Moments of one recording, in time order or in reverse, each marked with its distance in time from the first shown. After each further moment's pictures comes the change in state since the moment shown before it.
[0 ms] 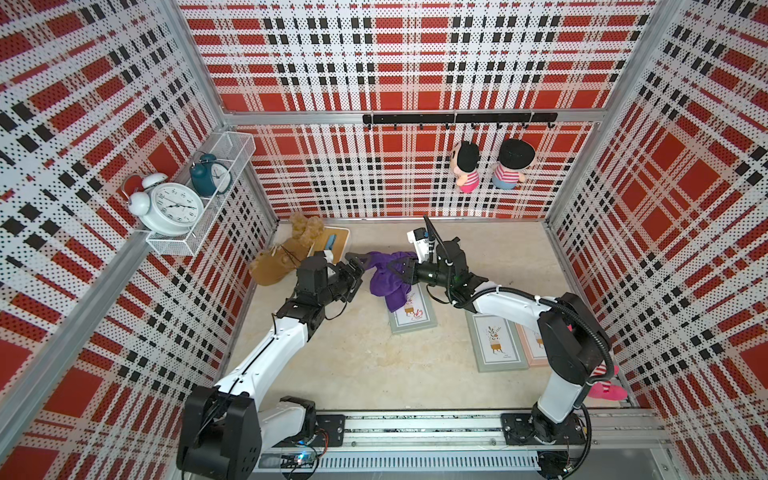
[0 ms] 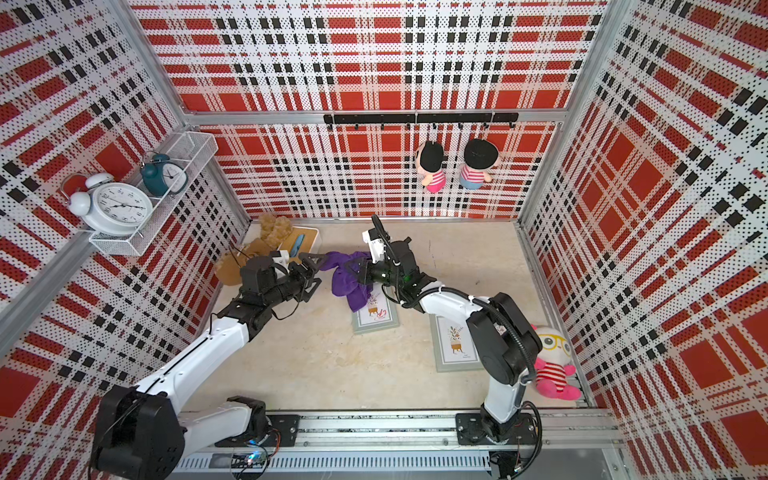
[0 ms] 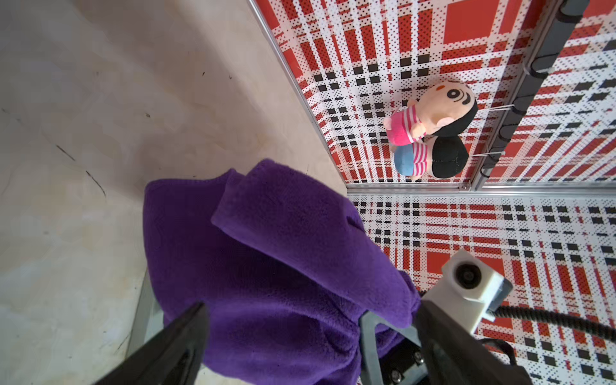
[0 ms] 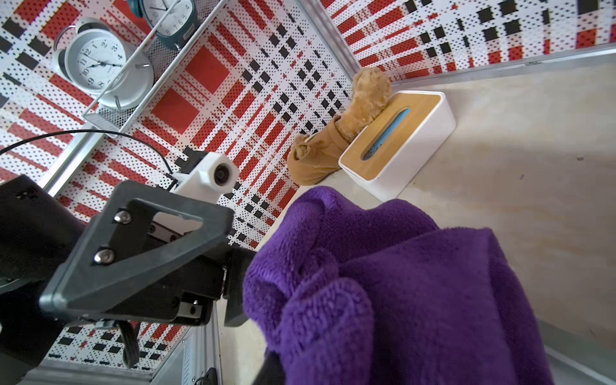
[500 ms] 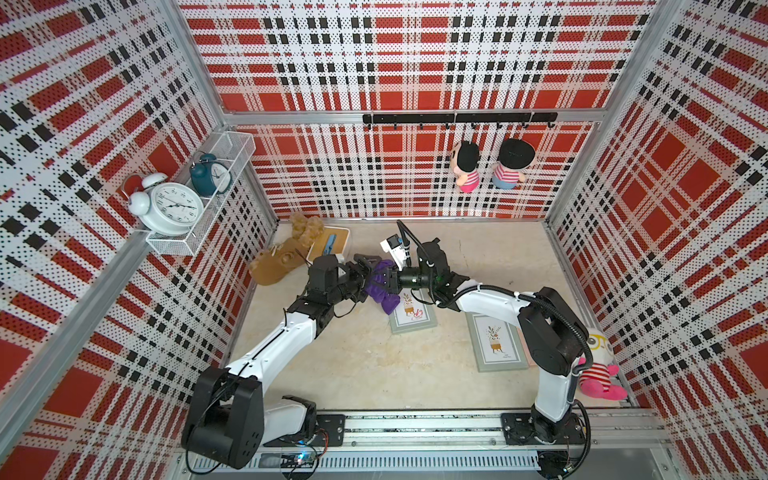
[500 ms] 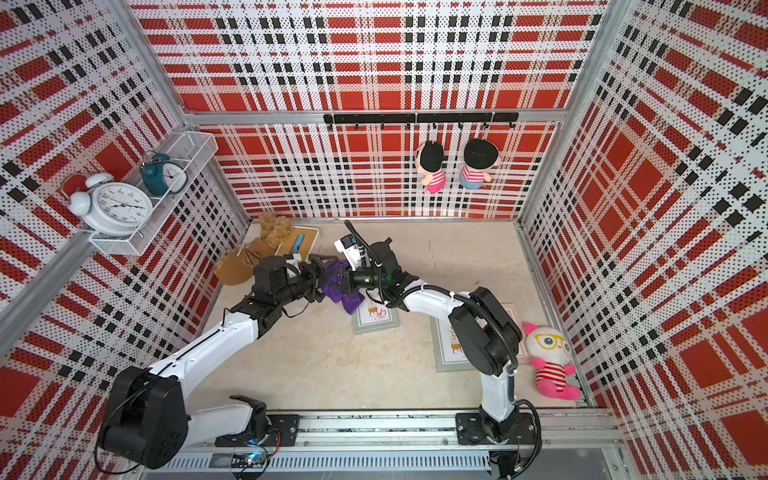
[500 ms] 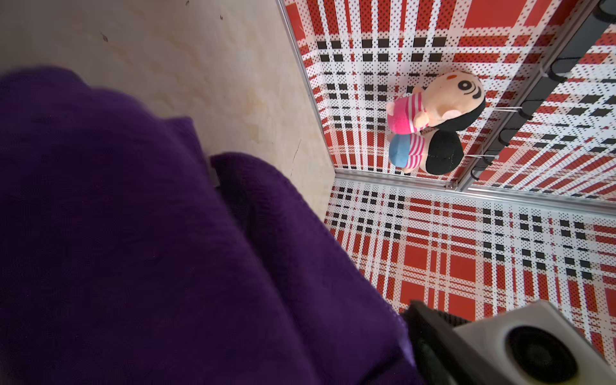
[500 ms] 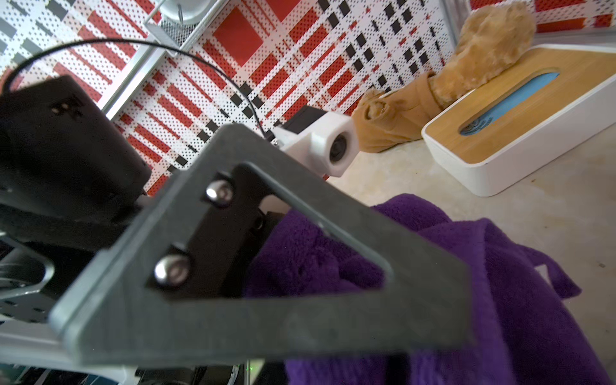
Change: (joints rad) left arm -0.069 0.074 -0.001 0.089 0.018 -0.142; right arm 0.074 0.105 0.106 -0.010 -0.217 -0.087
